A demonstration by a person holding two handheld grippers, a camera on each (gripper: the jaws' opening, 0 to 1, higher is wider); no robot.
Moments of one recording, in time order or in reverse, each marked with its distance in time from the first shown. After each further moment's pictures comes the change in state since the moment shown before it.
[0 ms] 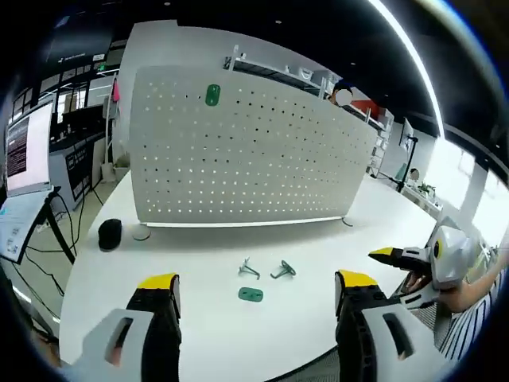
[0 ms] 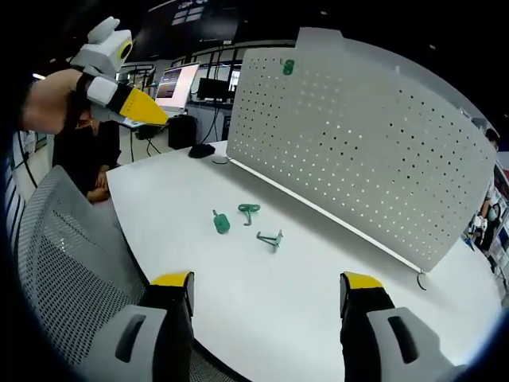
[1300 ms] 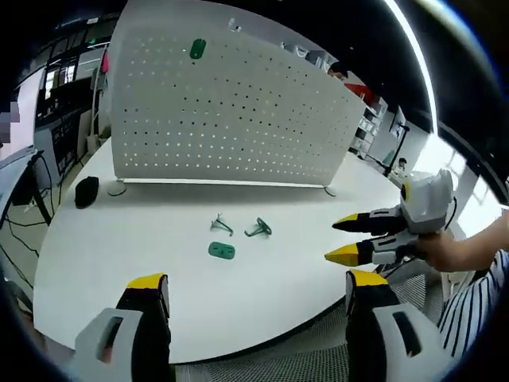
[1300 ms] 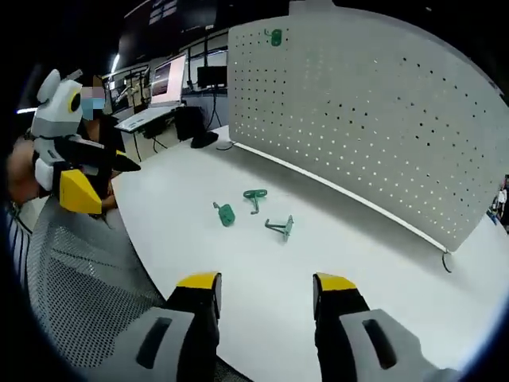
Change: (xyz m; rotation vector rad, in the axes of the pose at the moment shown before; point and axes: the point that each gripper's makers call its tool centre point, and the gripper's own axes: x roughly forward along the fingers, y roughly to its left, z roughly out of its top) left arm 0.002 -0.028 -0.062 -0.046 0.143 -0.081; right arm 0.037 -0.006 -0.006 0.113 0.138 0.131
